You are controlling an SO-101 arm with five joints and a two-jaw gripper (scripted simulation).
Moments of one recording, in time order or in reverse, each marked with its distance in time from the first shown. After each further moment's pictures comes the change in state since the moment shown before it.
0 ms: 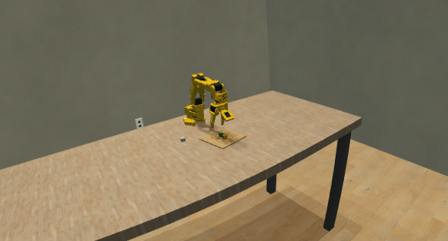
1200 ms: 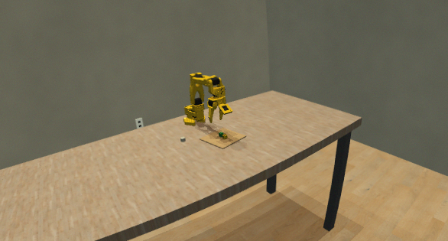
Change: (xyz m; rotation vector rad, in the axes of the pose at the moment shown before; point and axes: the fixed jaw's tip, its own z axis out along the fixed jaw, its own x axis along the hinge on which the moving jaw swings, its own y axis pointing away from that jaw) arm 0.006 -0.002 -0.022 -0.001 -0.049 -0.004
